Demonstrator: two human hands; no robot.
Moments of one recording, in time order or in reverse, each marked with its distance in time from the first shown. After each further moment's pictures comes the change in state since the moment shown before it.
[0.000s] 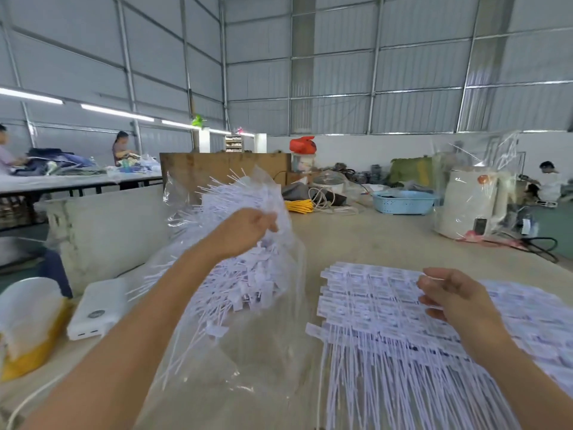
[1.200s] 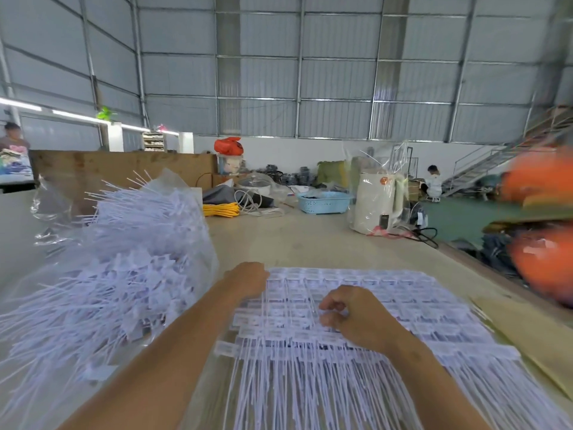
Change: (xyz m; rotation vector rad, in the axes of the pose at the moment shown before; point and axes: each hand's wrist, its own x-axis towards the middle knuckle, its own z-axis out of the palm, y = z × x) left_hand 0.080 0.026 0.180 0.477 -0.412 -0.057; right_hand 0.018 0.018 -0.014 -0.902 -0.378 -0.365
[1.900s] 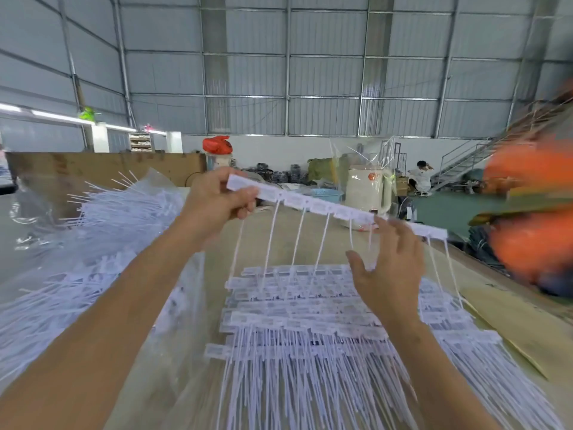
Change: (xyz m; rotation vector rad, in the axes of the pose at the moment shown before) left_hand -0.088 0.009 -0.118 -1.323 0.434 0.416; right_hand -0.012 -0.012 -0.041 -0.183 0.824 0.162
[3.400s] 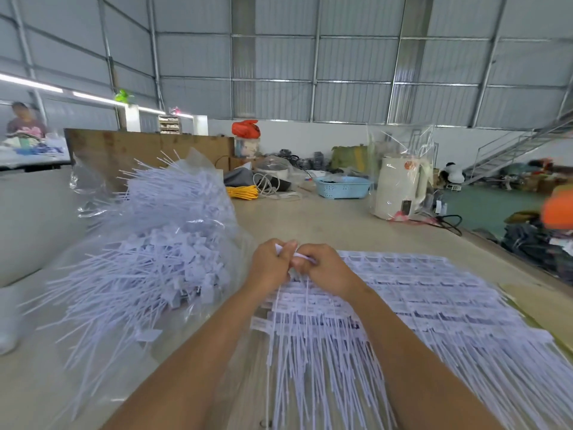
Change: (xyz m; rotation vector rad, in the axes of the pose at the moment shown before) left_hand -0.045 -0.124 0.020 0.336 0.158 -0.245; right_hand -0.014 -0.067 0.100 0.548 -0.814 -0.129
